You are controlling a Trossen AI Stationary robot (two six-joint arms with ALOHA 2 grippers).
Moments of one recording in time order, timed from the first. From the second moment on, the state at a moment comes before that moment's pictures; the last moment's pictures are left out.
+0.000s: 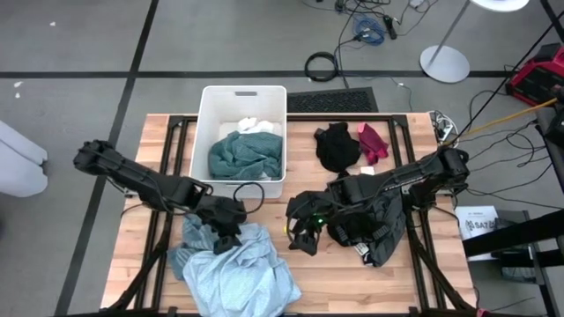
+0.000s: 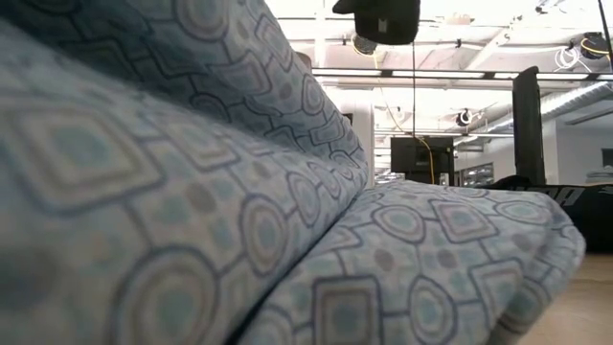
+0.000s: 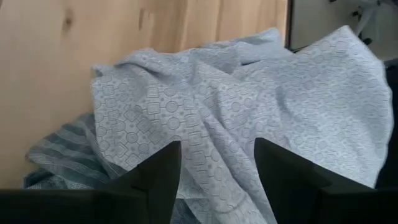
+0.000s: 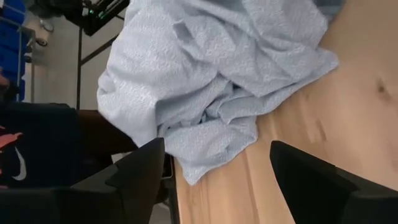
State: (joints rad) left arm -0.34 1.26 0.93 -0.56 0.21 -0.65; right arm 0.26 1.70 1.48 -0.58 -0.24 0.69
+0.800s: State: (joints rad) left arm -0.33 1.31 0.98 -0.57 0.10 -0.75; right arm 0.29 1.68 1.48 -0.63 -0.26 0.68
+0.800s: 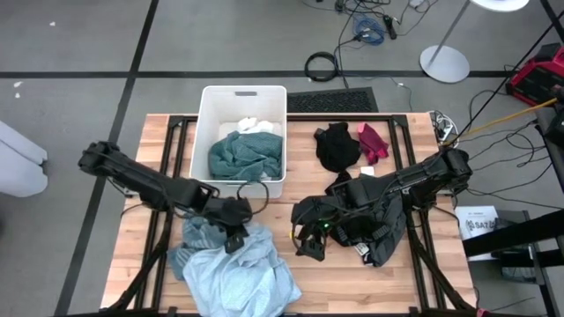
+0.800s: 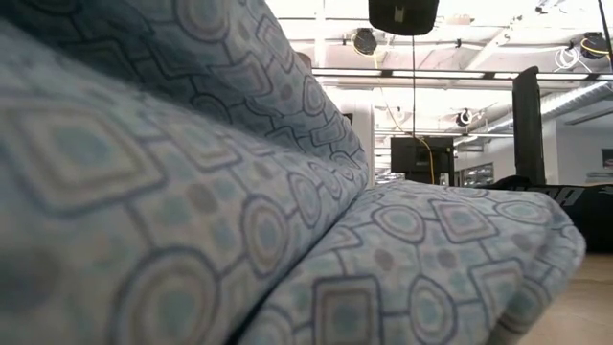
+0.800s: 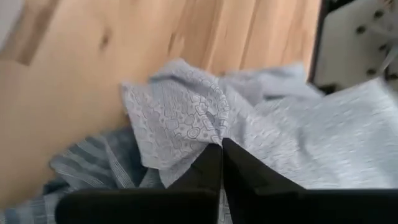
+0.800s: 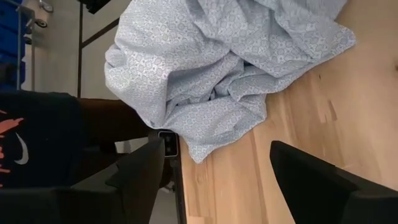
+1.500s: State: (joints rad) left arm -0.32 0.84 0.98 0.10 0.17 -0.67; right arm 0.28 1.63 1.48 -0.50 0.02 0.60
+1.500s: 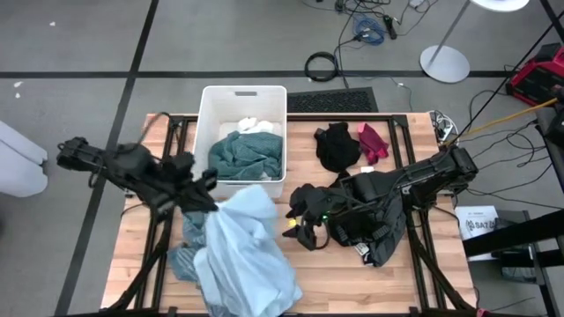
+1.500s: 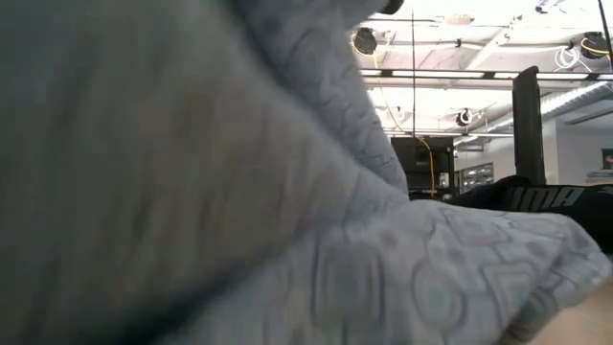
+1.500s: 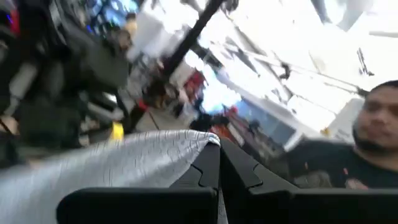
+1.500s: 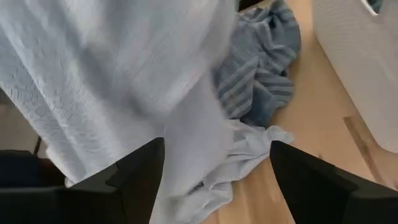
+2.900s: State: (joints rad) left arm -0.04 0.90 0.98 -0.15 -0.11 -0.27; right arm 0.49 2.10 1.59 0.05 0.03 0.88
